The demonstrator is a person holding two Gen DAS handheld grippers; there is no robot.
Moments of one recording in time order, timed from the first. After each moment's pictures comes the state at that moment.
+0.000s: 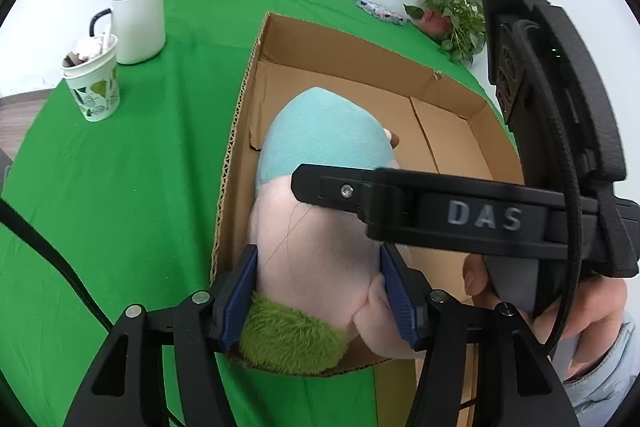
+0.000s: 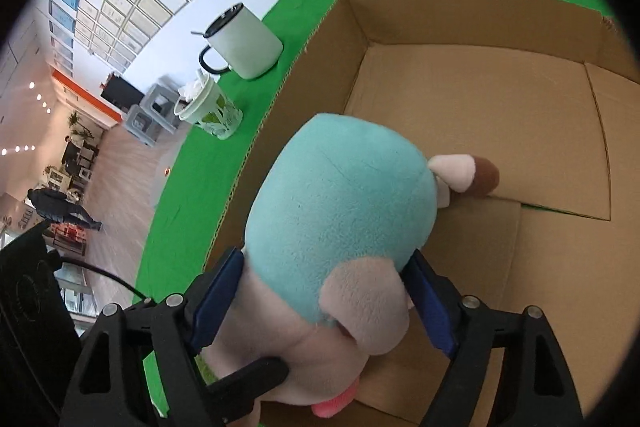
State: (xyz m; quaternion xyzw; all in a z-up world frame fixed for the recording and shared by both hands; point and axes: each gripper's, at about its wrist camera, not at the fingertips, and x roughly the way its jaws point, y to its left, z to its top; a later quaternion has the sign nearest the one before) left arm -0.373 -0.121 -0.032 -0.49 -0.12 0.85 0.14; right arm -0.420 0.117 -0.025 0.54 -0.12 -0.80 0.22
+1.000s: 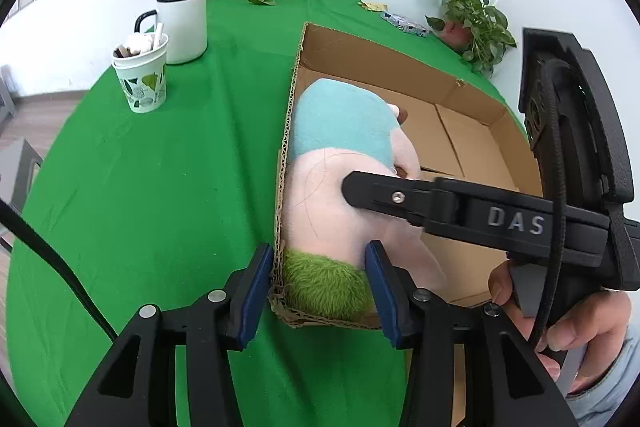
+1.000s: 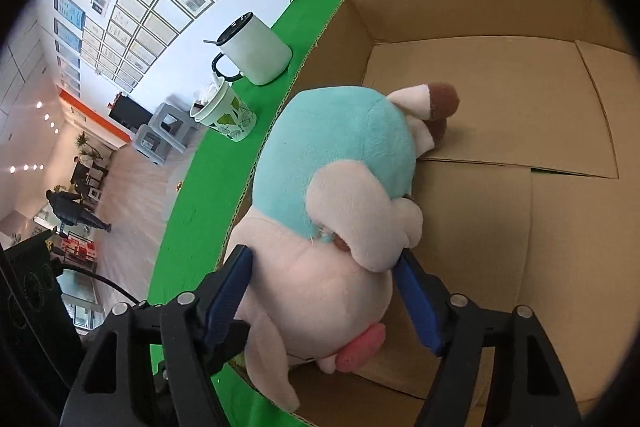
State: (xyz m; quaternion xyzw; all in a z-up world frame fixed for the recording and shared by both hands) left arm -0.336 -0.139 -0.025 -0.47 -0.10 0.87 0.09; right arm -0.407 0.107 -0.030 0.52 -0.15 -0.81 0.22
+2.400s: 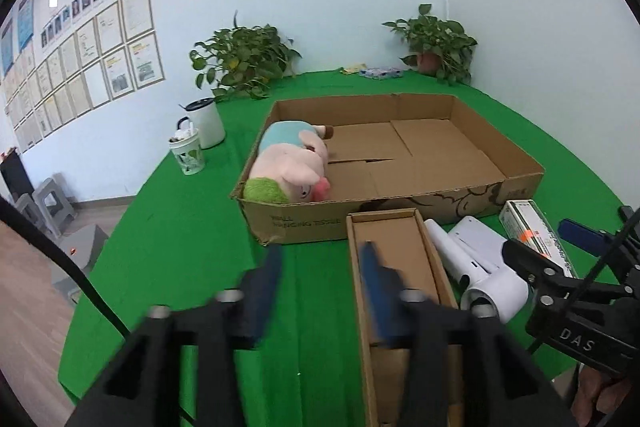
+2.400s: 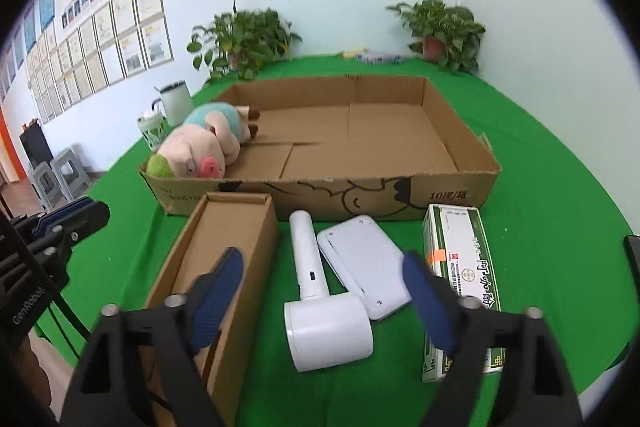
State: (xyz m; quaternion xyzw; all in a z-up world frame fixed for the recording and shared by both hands) left arm -0.102 -0.019 0.030 -0.32 0.04 0.95 0.02; right arm -0.128 0.207 0.012 0.32 -0.03 -0.95 -0.02
